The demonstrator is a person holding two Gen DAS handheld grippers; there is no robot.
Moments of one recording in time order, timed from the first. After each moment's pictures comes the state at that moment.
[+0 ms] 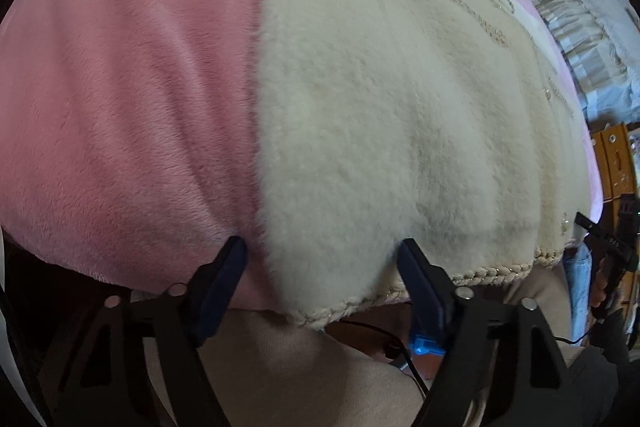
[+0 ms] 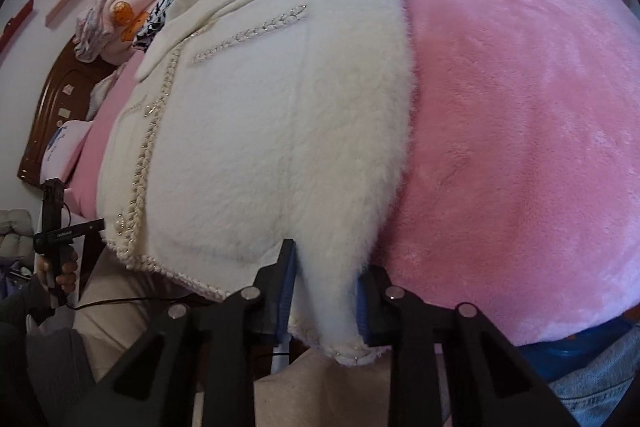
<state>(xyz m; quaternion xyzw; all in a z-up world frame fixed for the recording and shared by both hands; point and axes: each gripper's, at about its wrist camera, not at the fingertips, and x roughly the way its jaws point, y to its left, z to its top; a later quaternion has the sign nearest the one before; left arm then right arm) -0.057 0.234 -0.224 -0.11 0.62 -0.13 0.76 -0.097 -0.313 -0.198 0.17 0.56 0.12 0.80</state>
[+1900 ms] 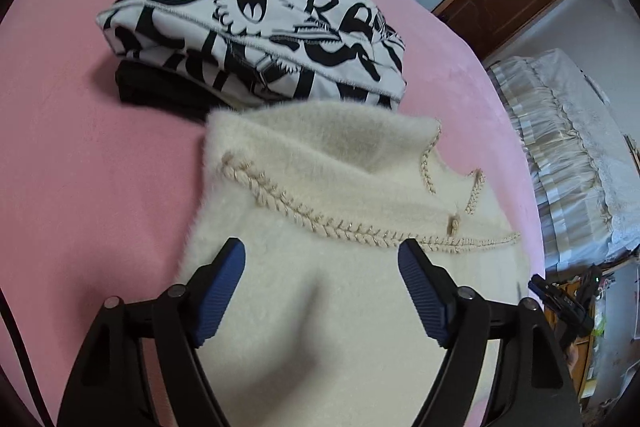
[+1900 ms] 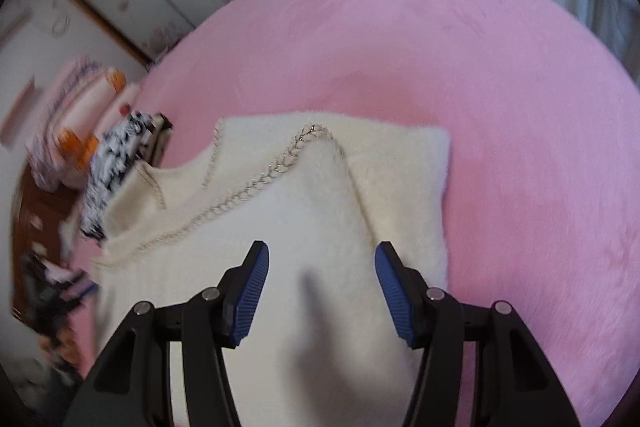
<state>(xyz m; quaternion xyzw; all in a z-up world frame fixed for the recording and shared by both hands) 0.317 0.214 -0.126 -0.21 0.51 -0.12 0.83 0.259 -0.358 -0.131 0.21 0.49 0.01 0.85</state>
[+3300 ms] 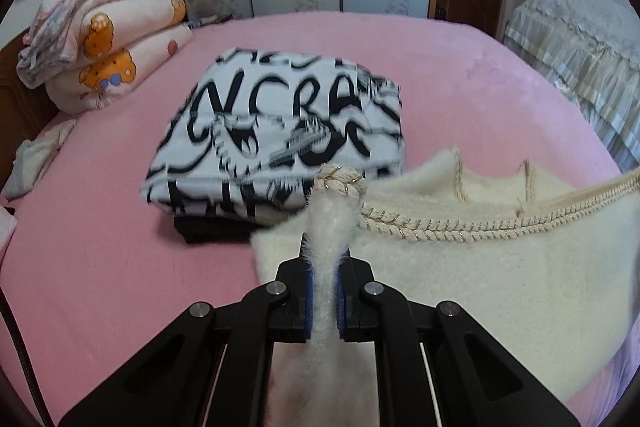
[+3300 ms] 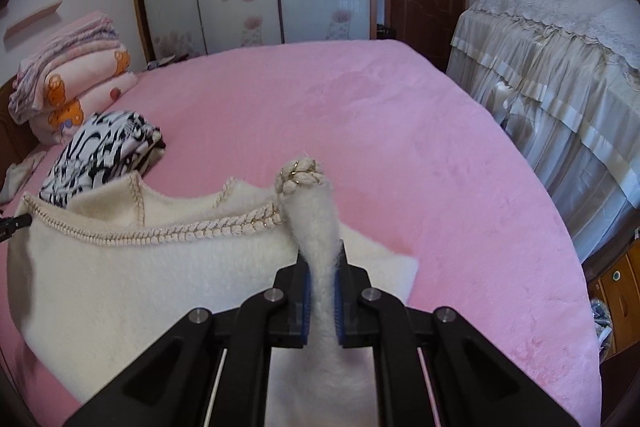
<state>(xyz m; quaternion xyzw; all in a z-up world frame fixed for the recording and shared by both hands) 0.322 0.162 -0.061 0.03 0.40 -0.03 0.91 0.243 -0.316 -0.048 0.03 0.36 -0.05 0.93</state>
